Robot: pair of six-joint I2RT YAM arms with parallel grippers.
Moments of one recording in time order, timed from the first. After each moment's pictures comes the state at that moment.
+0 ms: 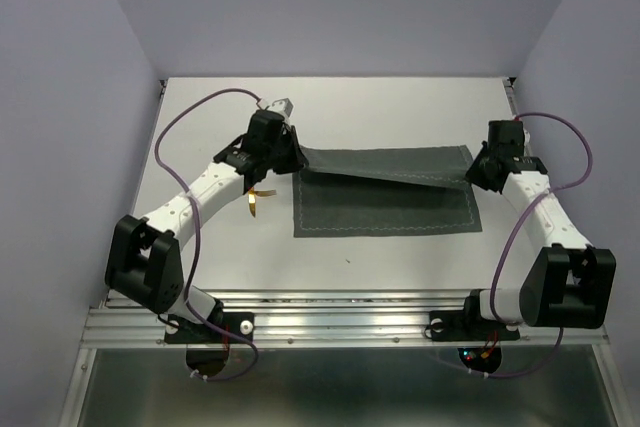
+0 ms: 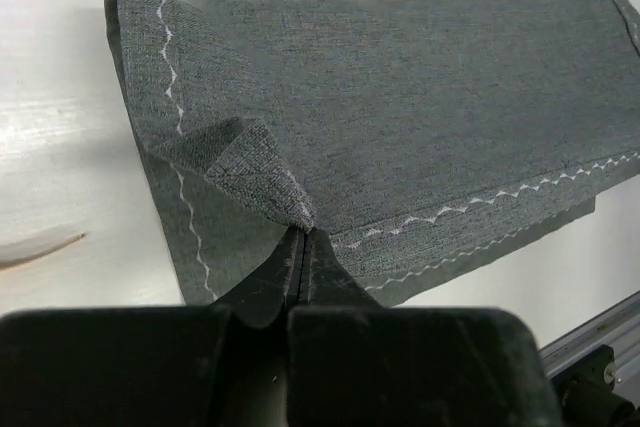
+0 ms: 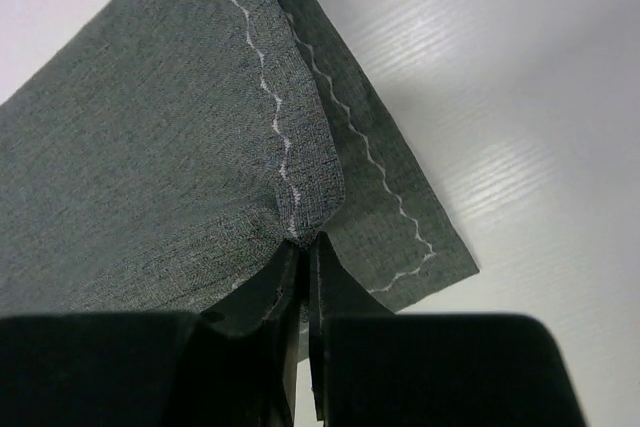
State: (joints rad) left arm -0.47 1.48 1.15 -0.31 0.10 -0.55; right arm -0.07 1.33 1.01 -0.56 0.19 0.48
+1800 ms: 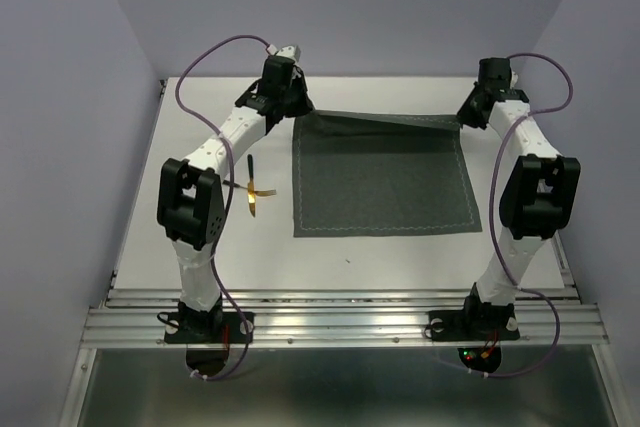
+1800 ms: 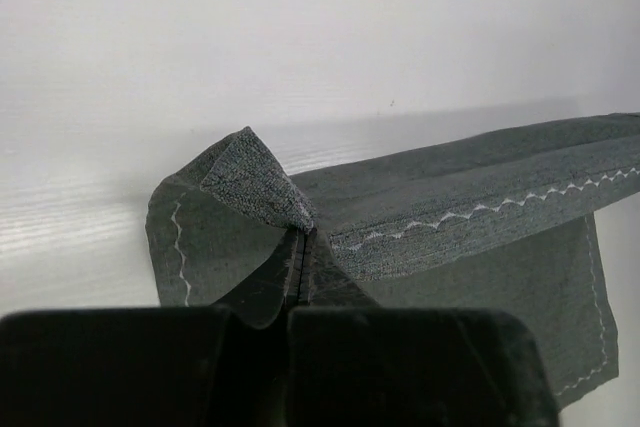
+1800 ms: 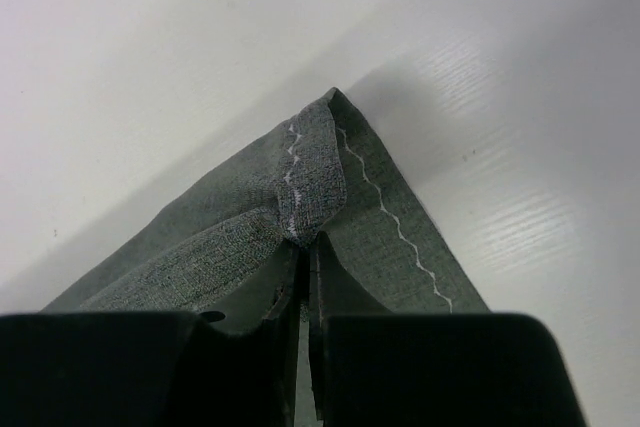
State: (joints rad) left arm -0.41 1.89 1.66 -0.32 0.04 -0.48; right arm -0.07 1.90 1.65 -0.58 0.19 0.50
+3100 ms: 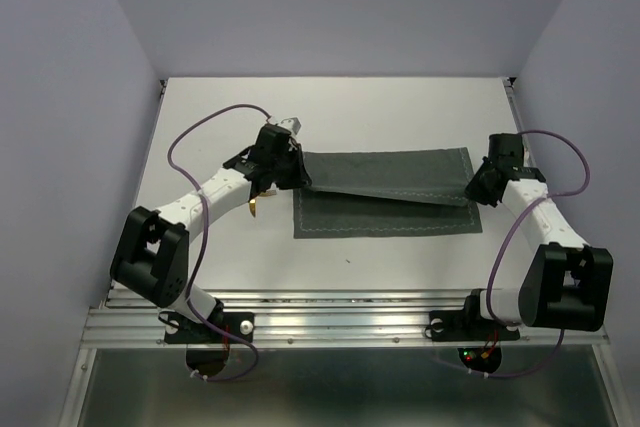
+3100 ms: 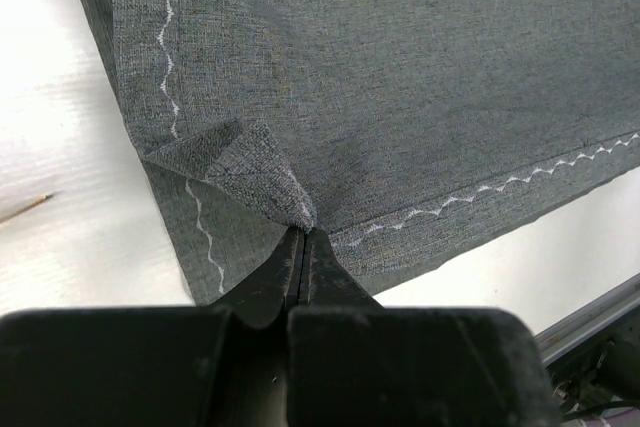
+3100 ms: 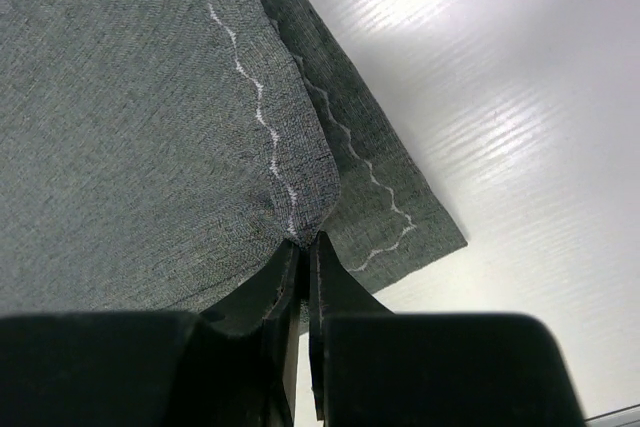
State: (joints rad) left arm -0.50 1.51 1.03 -0.29 0.14 -0.53; right arm -0.10 1.32 0.90 -0.57 0.15 0.51
